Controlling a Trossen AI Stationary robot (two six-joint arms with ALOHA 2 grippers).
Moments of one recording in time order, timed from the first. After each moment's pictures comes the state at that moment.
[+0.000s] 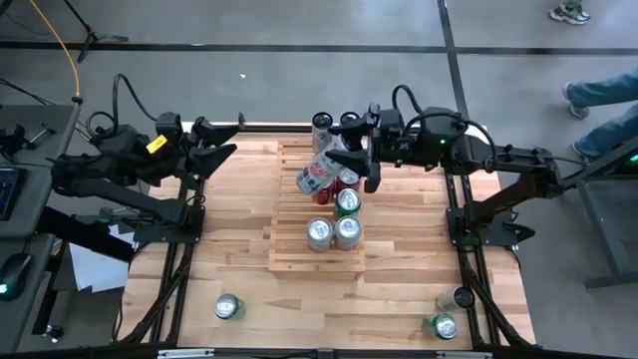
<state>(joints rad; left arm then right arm) -0.14 0.77 1.10 0.00 -0.38 -0.36 0.00 1.38 1.58 -0.08 0.05 0.13</state>
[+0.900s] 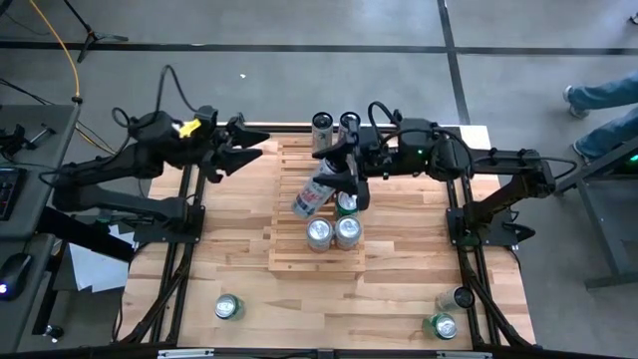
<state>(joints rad) 0.17 0.89 1.10 0.00 0.12 -0.55 0.02 1.45 1.58 -0.09 -0.08 0.15</state>
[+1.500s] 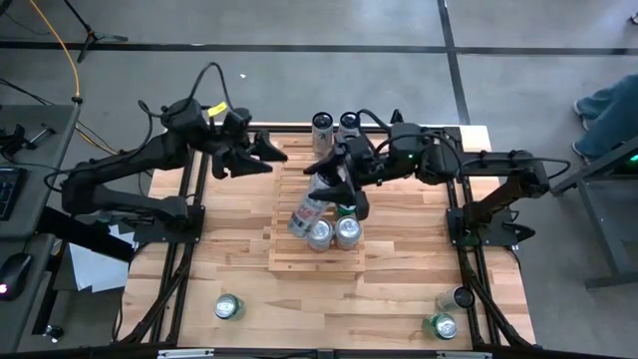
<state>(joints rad) 0.34 1.05 1.10 0.13 0.70 -0.77 0.02 1.50 1.58 -0.01 -0.24 0.18</state>
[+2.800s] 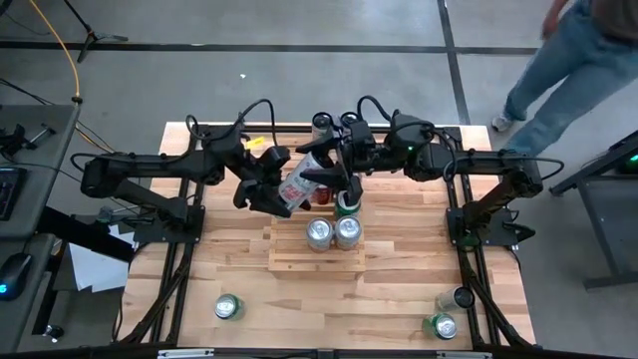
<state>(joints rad) 0.10 1.28 1.09 0.42 0.82 -0.91 -0.03 1.56 1.58 0.25 -0.22 0.18</state>
